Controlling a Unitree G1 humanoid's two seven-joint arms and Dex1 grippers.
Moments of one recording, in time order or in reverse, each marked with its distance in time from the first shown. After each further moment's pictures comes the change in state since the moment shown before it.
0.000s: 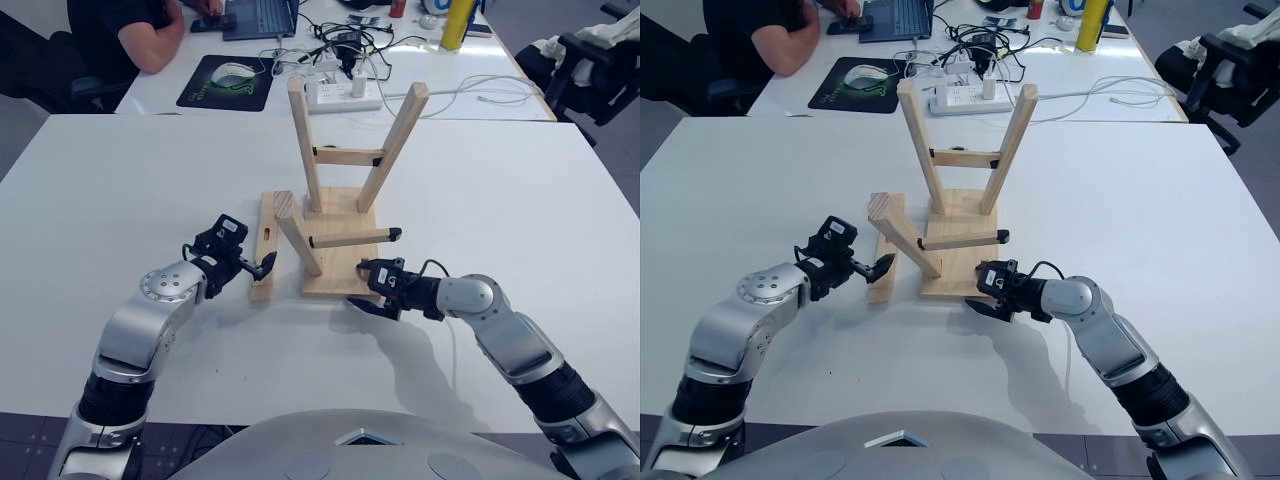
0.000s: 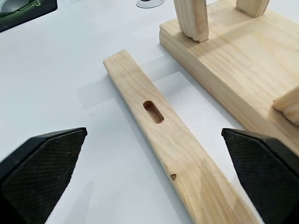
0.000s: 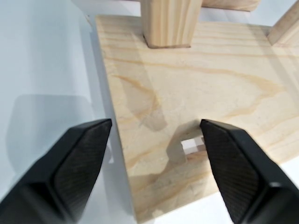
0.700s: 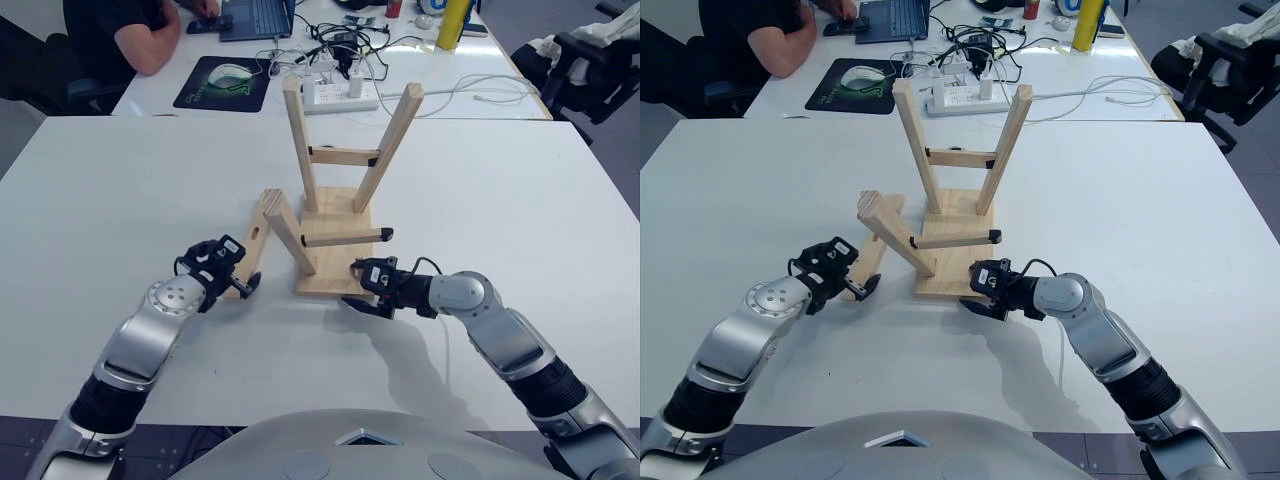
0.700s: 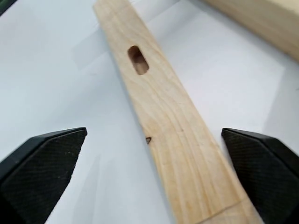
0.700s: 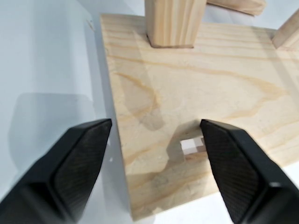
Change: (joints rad) left arm 0.037 0.121 -0.114 0.065 0.173 -0.044 -0.027; right arm -0.035 0.020 0.034 0.001 -0.005 0.029 0.002
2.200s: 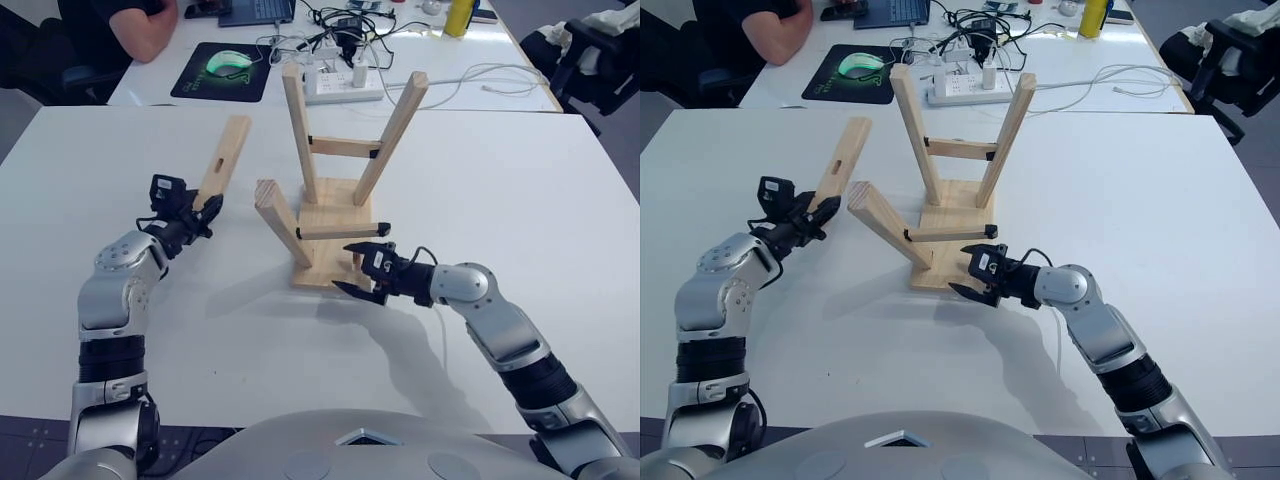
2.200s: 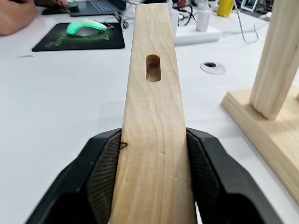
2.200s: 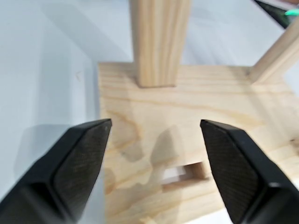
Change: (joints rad) left arm -0.195 -0.195 0.446 0.382 -0.262 -0.314 -0.129; right arm -0.020 0.060 -0.104 0.050 0.076 -0.161 0.016
